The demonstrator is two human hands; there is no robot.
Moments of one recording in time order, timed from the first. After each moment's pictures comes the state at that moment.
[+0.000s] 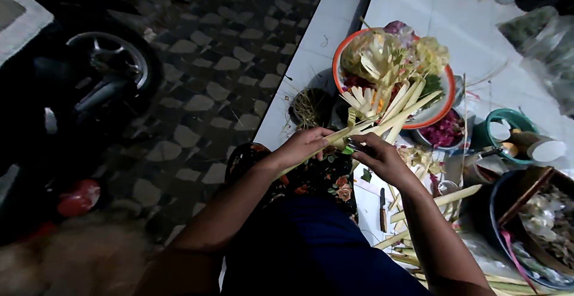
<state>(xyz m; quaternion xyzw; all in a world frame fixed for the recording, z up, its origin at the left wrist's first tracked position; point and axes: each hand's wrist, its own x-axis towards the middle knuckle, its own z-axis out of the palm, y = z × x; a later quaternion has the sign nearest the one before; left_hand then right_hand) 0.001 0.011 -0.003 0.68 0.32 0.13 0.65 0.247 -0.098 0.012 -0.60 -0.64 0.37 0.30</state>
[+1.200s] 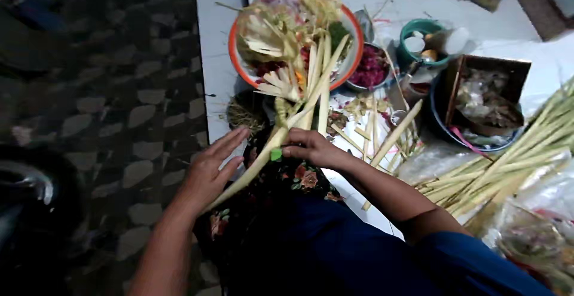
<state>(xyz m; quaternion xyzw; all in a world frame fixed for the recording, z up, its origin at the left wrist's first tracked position) -0.017 0.032 0.013 0.92 0.19 0.11 0.33 0.231 -0.121 -0.011 -0.54 -0.57 0.41 0.46</state>
